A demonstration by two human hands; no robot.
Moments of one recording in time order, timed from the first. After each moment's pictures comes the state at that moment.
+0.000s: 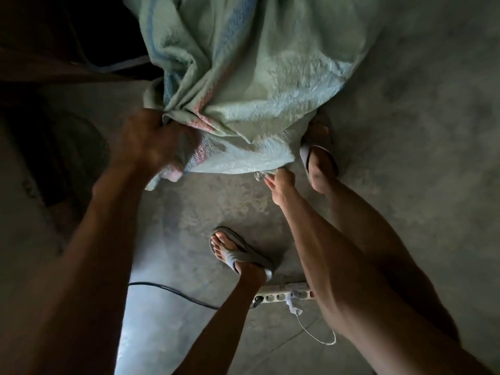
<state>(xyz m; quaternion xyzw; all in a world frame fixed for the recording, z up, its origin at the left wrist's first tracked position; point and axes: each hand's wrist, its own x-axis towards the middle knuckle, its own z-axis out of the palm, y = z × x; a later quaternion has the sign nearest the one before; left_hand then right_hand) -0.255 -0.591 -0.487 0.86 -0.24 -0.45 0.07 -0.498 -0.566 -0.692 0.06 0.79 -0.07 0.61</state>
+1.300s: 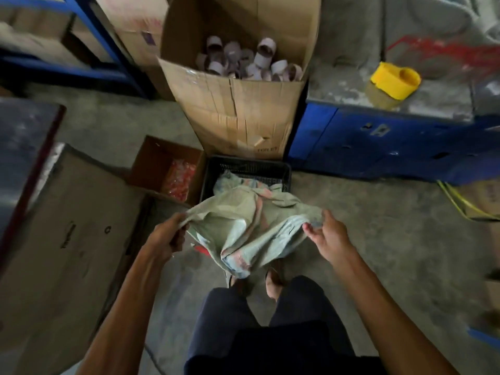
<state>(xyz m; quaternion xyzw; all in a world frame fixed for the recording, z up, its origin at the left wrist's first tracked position) -0.252 -0.592 -0.001 0.74 0.16 -0.49 0.42 -0.520 -0.824 0.016 -0.12 0.66 -0.21 0.71</state>
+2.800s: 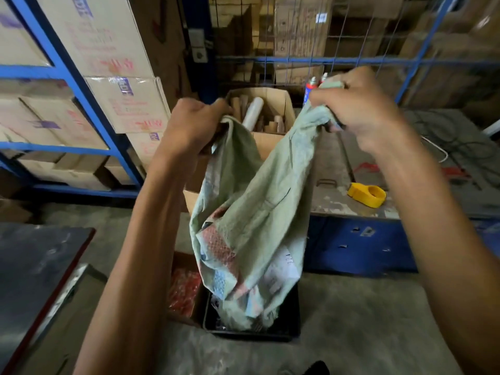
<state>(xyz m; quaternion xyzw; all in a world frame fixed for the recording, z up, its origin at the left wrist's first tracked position) -0.166 -0.798 0.407 0.77 -0.28 -0.18 0.54 -0.338 -0.946 0.420 -0.75 0.36 -0.35 0.44</state>
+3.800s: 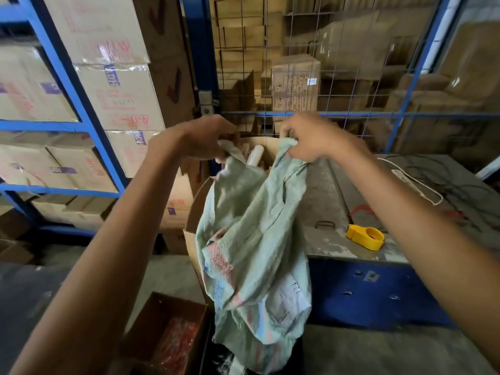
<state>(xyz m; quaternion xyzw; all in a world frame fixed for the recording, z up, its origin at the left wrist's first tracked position) -0.128 -0.835 0.466 0.76 -0.64 -0.04 0.09 -0.319 -0.965 0.462 -0.94 0.32 -0.11 0.06</state>
